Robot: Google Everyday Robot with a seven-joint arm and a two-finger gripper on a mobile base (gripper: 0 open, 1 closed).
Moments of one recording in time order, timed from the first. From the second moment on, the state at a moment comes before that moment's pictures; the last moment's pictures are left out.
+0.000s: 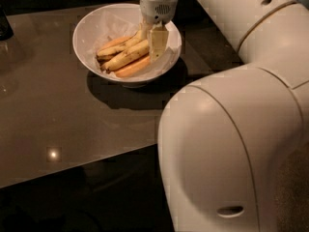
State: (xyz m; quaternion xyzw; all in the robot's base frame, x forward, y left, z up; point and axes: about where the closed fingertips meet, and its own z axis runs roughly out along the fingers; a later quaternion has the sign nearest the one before) arm 0.658 -0.012 0.920 -0.77 0.63 0.02 0.08
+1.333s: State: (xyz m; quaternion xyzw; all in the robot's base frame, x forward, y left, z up) arm 0.639 -0.033 0.908 -0.75 0.66 0.04 0.10
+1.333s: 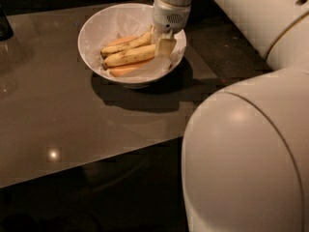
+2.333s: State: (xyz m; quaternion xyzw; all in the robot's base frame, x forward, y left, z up) arm 0.627 -0.029 0.922 -0.74 0.66 0.05 0.12
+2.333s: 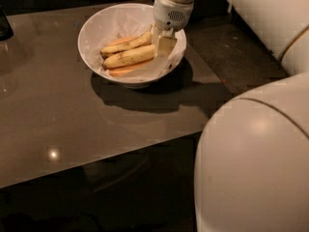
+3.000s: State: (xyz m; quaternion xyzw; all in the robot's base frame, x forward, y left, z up) arm 0.628 -0.027 0.946 -0.73 0.66 0.05 0.16
